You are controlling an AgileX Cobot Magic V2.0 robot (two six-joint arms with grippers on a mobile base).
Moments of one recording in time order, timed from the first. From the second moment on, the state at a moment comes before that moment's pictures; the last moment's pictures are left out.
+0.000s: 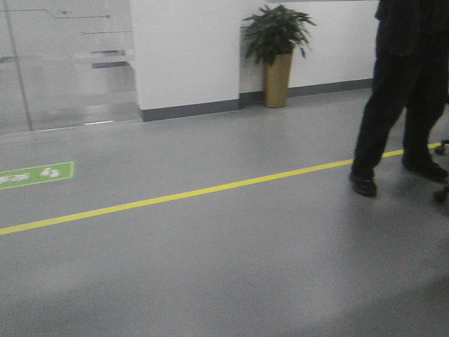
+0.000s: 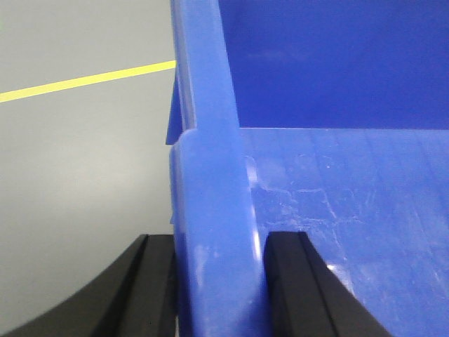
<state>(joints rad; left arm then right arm) -0.02 1.16 -1.76 -0.10 1.23 -0.11 0.23 1.24 -1.83 0.01 1.31 0.15</state>
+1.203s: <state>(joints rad) -0.02 1.16 -1.76 -0.10 1.22 -0.11 0.23 1.24 -1.83 0.01 1.31 0.15</state>
